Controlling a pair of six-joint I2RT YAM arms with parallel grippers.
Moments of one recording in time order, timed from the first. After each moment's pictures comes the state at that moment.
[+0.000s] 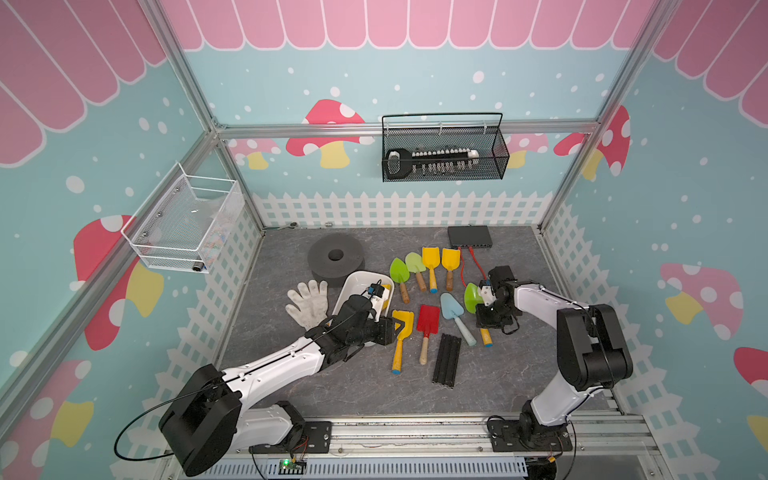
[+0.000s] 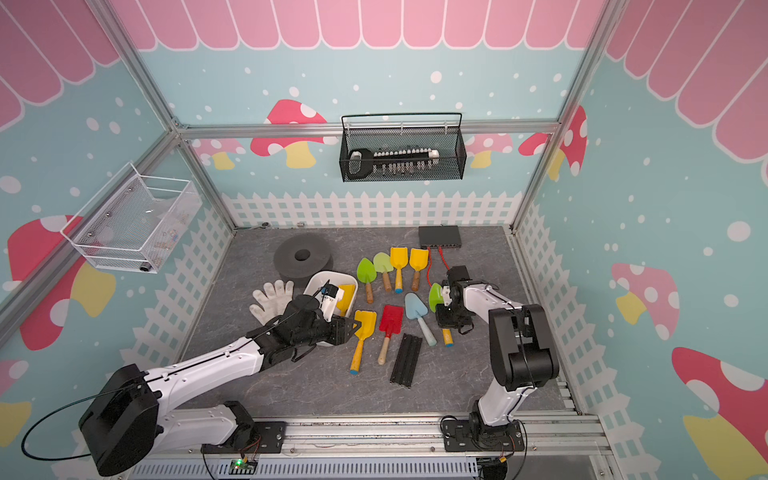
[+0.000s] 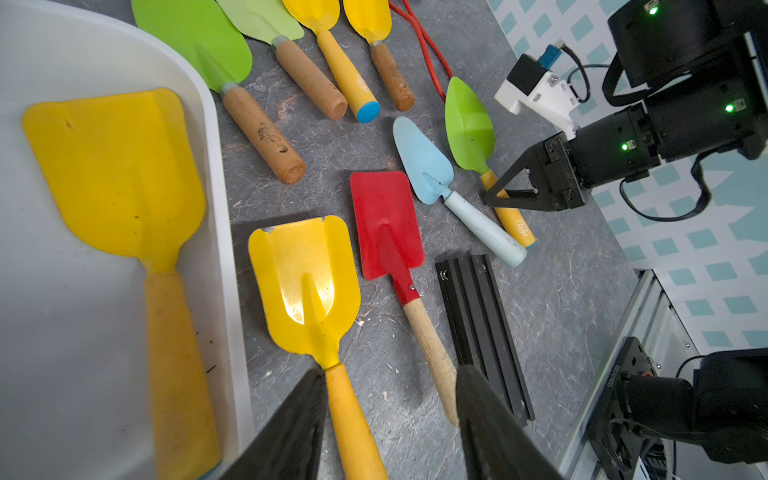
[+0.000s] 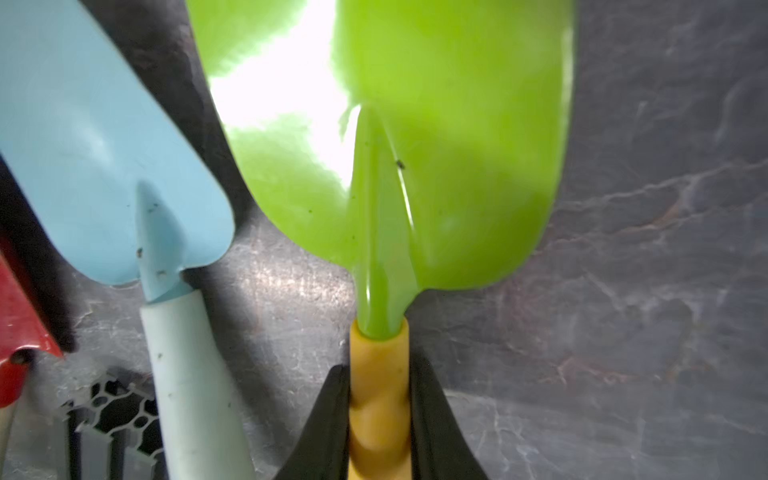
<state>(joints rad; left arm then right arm) -0.69 1.25 0.64 0.00 0.21 -0.48 0.12 1.69 0.97 -0.68 -0.15 0.05</state>
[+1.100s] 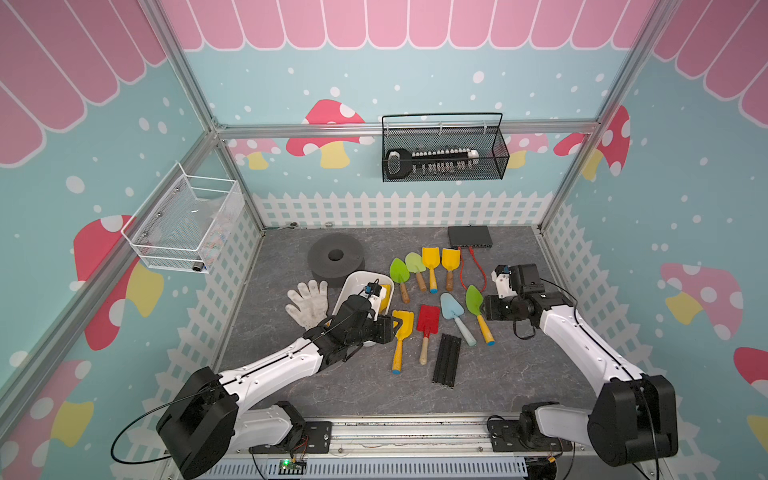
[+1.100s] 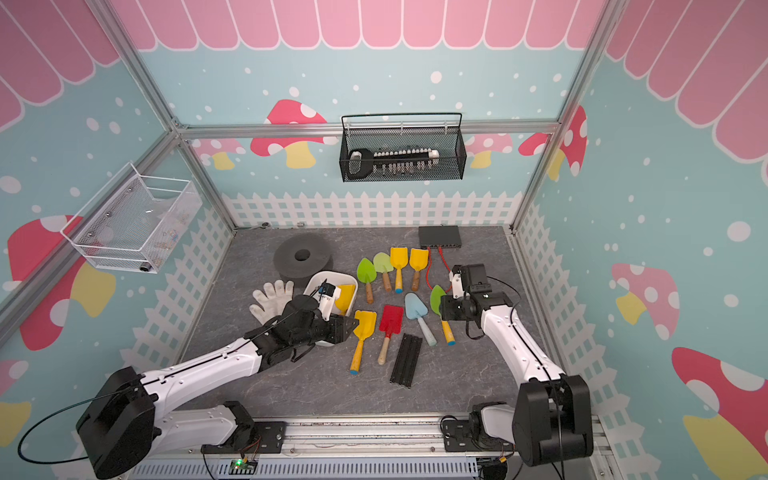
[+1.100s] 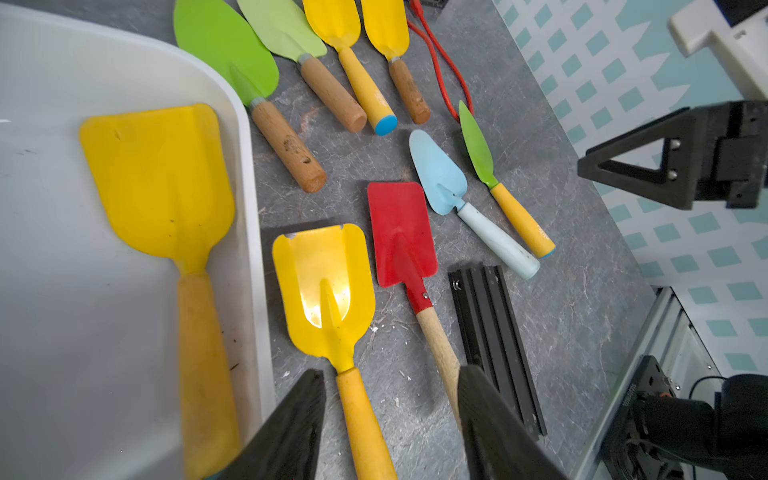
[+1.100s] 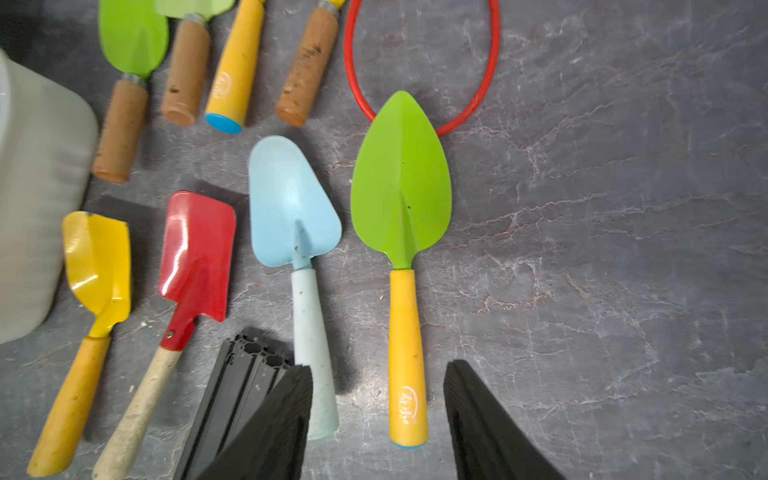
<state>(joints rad) -0.69 1.21 0.64 -0.02 0.13 -0.48 0.13 1.24 0.88 -0.67 -0.16 0.10</state>
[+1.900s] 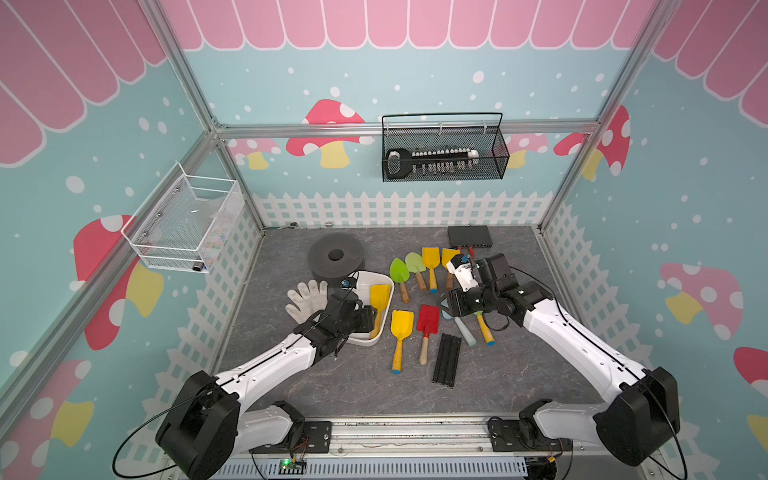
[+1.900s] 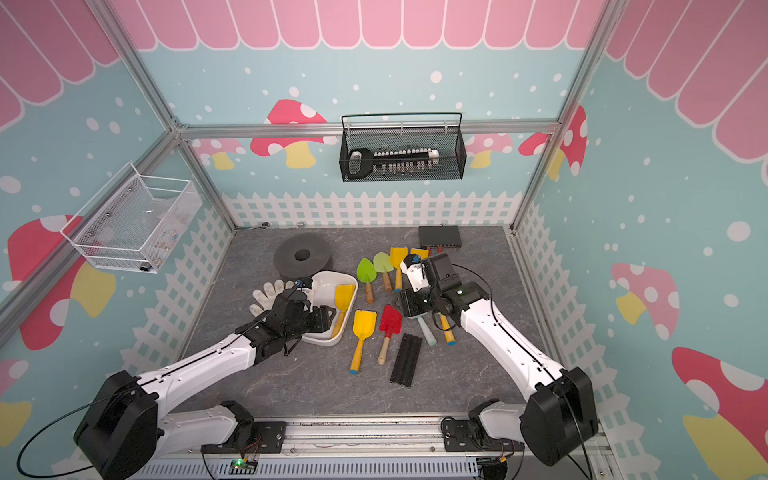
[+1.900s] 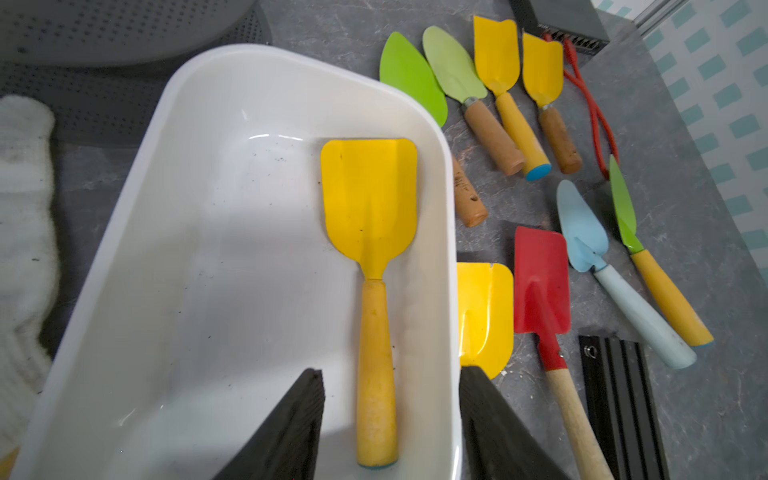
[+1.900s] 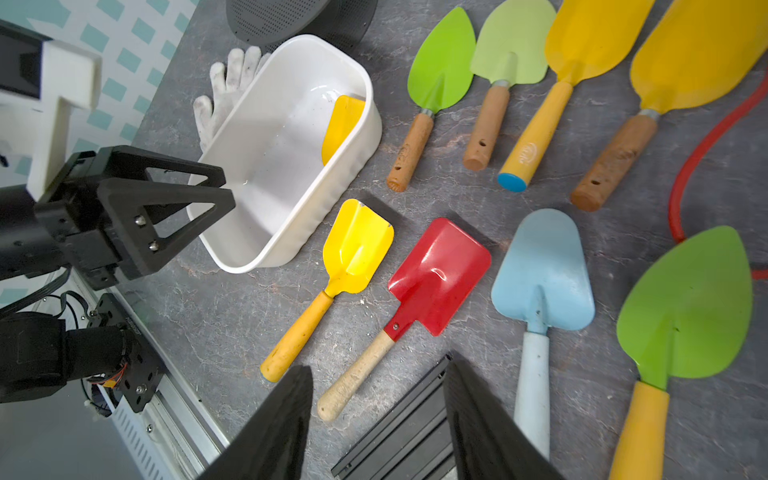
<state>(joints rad) -0.54 1.25 0.64 -0.12 -0.01 -0.48 0.47 1.33 1.08 -0.64 -0.34 0.16</state>
